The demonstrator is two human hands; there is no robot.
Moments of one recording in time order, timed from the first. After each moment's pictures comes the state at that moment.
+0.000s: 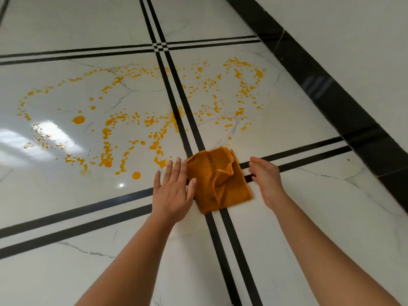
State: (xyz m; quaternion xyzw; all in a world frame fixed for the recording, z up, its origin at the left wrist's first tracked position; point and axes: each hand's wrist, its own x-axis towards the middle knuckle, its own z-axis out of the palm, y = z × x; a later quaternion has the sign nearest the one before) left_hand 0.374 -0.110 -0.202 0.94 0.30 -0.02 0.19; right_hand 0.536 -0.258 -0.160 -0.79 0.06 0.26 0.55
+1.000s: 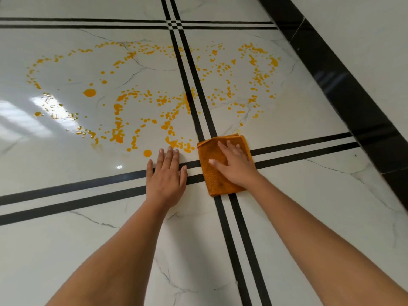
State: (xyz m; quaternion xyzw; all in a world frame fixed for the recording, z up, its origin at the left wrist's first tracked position) left_hand 0.339 -0.094 -0.213 0.92 0.34 -0.04 0.19; right_hand 0.494 -0.208 -0.174 -0.89 -0.33 0.31 0.10
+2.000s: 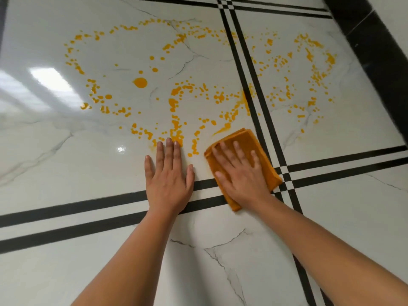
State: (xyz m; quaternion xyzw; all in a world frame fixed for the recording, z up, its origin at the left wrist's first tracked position) left_hand 0.264 0.017 -0.240 0.90 0.40 0.03 0.16; right_hand 0.406 -0.108 -0.225 -0.86 -0.51 0.09 -0.01
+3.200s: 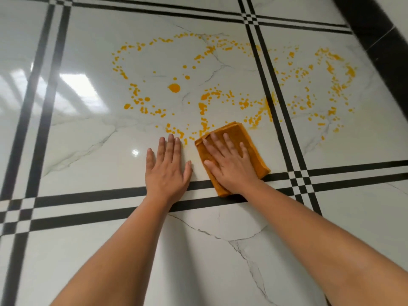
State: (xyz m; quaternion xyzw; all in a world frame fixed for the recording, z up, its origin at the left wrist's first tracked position) left_hand 0.219 0.063 -0.232 0.91 0.40 -0.03 0.13; right_hand 0.367 -0.033 -0.216 -0.83 -0.54 0.15 -0.03
